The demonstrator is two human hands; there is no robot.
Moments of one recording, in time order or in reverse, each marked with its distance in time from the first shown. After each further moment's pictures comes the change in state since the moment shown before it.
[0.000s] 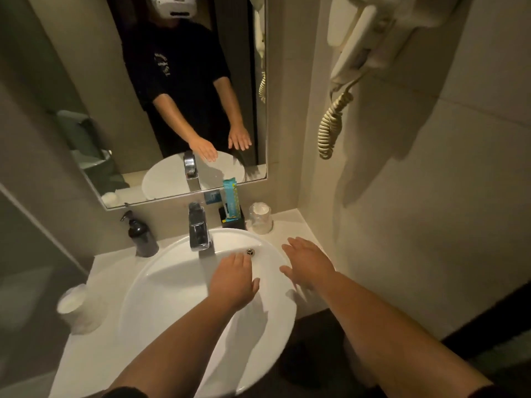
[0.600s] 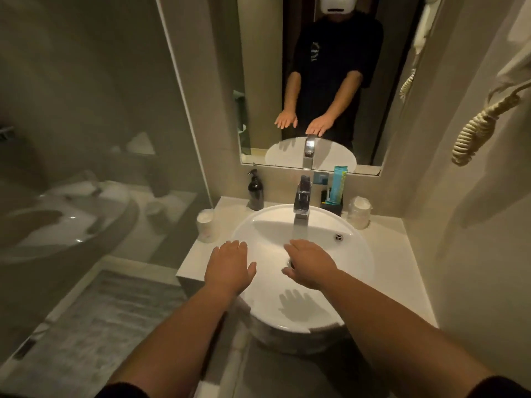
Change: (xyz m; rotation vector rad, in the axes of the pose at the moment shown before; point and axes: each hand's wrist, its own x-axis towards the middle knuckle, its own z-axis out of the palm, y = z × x) left_hand -0.194 -0.071 -0.039 0.021 0.064 -0.654; right_hand -0.031 -0.162 0.018 -0.026 -0.054 -0.603
